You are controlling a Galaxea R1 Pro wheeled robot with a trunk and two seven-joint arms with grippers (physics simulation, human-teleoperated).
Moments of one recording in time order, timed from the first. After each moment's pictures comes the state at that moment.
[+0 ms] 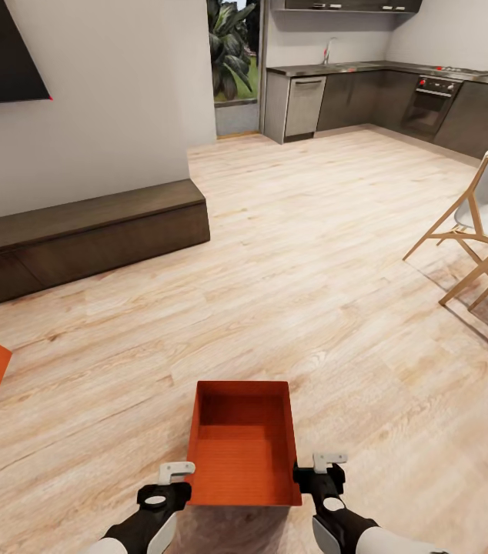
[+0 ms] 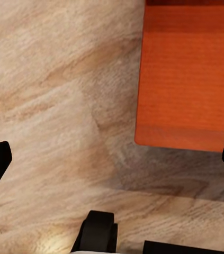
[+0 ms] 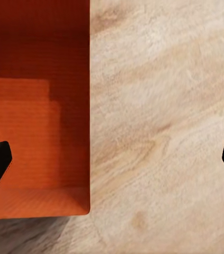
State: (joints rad) left arm -0.56 -0.12 -0.10 -0.20 0.09 0.00 0.29; right arm -0.63 0.12 0.41 -0.04 -0.31 -0.32 -0.26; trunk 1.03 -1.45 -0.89
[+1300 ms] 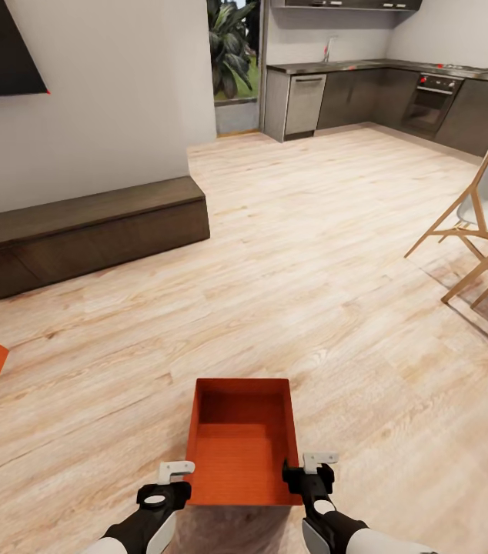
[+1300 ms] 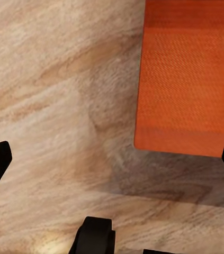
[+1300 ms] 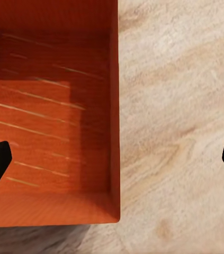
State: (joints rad) left arm -0.56 -0.12 -0.10 -0.20 0.09 0.01 0.29; right arm -0.63 0.16 0.41 -0.03 -0.31 -0.35 -0.25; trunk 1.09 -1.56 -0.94
